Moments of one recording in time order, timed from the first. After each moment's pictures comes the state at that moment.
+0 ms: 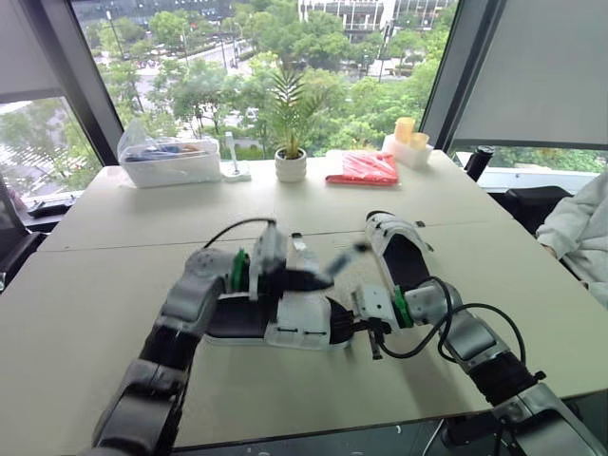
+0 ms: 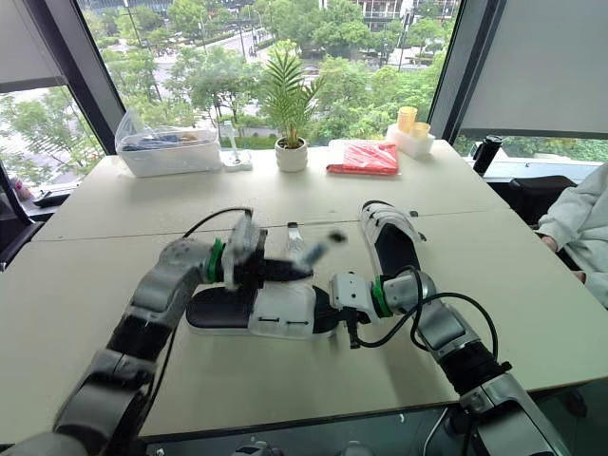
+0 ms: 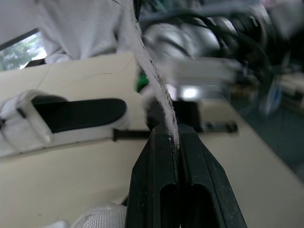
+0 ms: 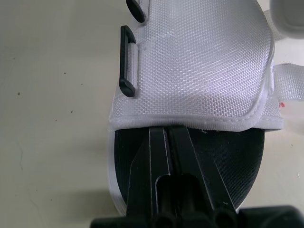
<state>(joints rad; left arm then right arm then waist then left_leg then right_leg) -0.60 0.42 -0.20 0.13 -0.24 -0.14 -1.46 -0.55 -0.58 0.34 0.22 0.04 -0.09 1.22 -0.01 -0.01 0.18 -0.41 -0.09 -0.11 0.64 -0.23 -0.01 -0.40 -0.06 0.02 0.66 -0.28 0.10</state>
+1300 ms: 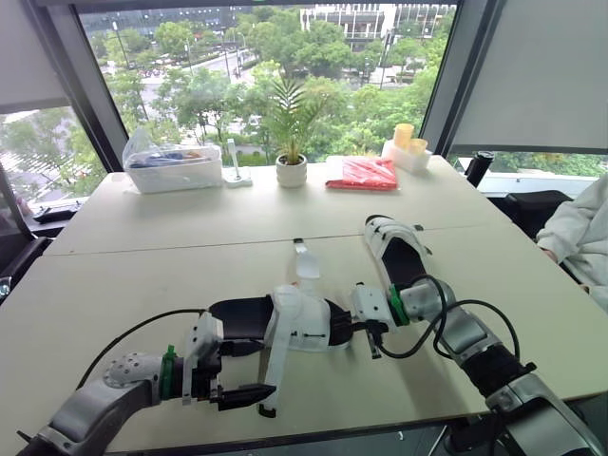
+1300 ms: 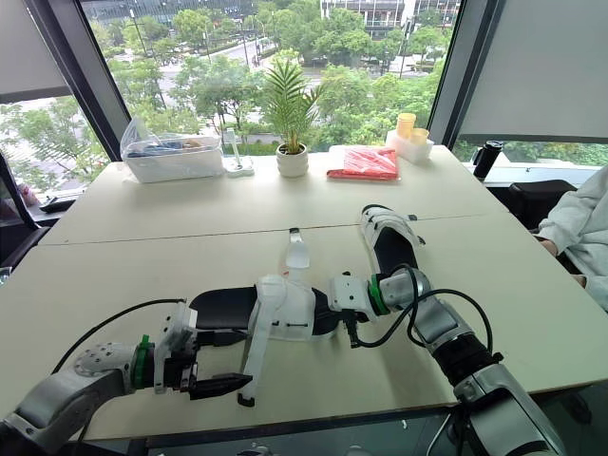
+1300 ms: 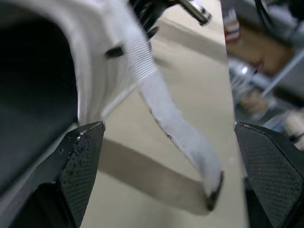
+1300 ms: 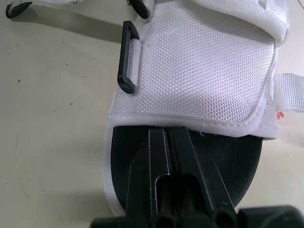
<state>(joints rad) -0.06 0.88 -0.23 -0.19 -0.92 0.46 -0.90 -0.60 -0.56 0.38 0.34 0.02 -0.20 1.23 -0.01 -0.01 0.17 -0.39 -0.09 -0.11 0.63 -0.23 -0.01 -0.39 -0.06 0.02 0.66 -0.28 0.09</state>
